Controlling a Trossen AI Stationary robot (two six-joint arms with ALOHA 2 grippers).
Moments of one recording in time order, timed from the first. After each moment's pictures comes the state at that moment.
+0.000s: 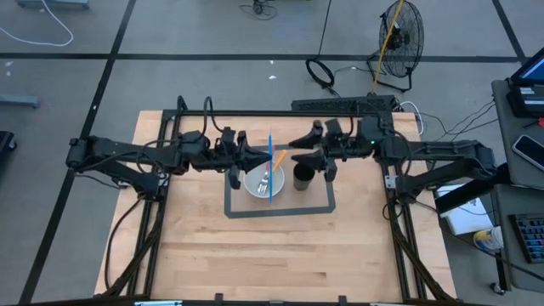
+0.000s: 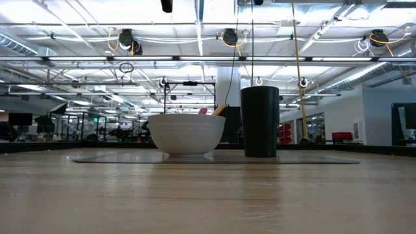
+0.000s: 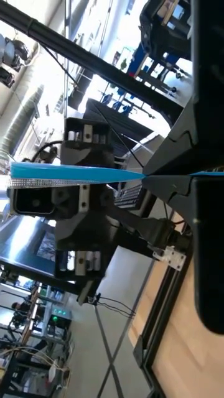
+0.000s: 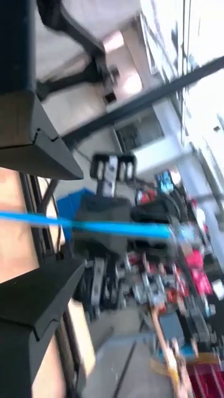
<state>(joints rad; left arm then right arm) 0.00 1.26 0.92 0.50 0.02 -0.42 -0.10 1.18 1.03 0.28 -0.22 0.39</state>
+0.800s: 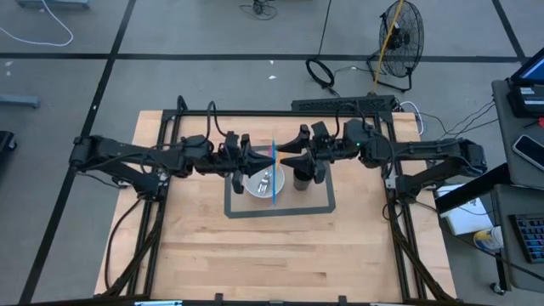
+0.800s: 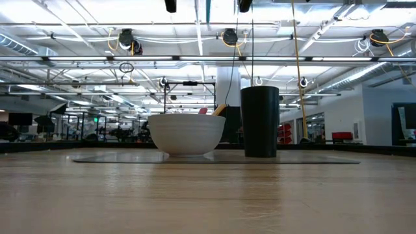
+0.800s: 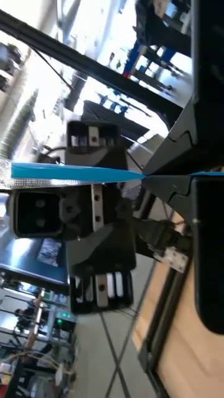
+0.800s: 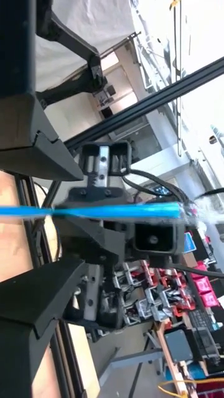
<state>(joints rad) -0.02 1.29 0.92 0.54 0.01 -0.38 -0.11 1.31 1.03 0.44 -0.29 0.45</state>
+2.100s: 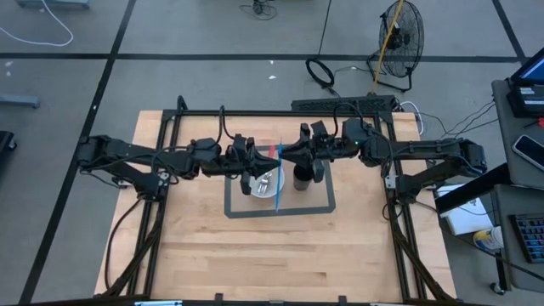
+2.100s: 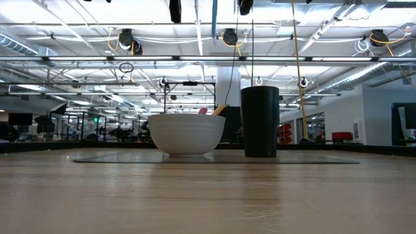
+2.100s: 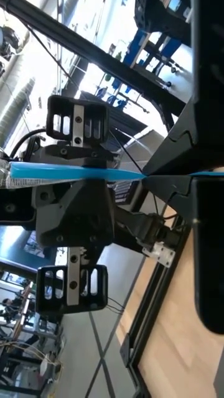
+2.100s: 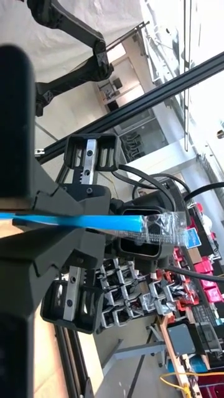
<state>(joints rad) -0.02 1.37 0.92 0.57 -0.01 -0.42 -0.12 1.31 1.03 0.41 -0.30 0.42</state>
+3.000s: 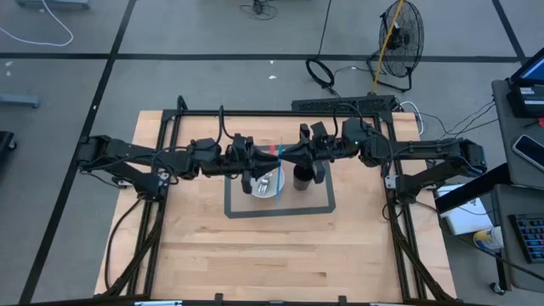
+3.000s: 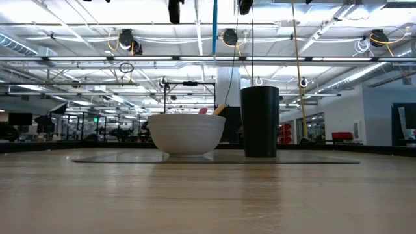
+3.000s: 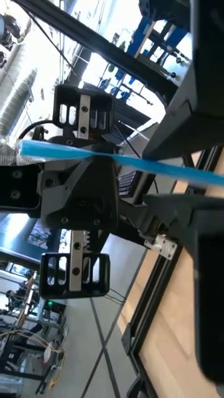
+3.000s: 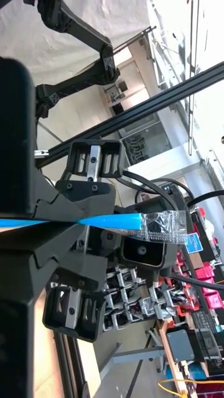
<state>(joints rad) -0.02 1.37 0.92 0.57 -0.05 -0.42 -0.12 1.31 1.03 0.41 -0.32 0.40</state>
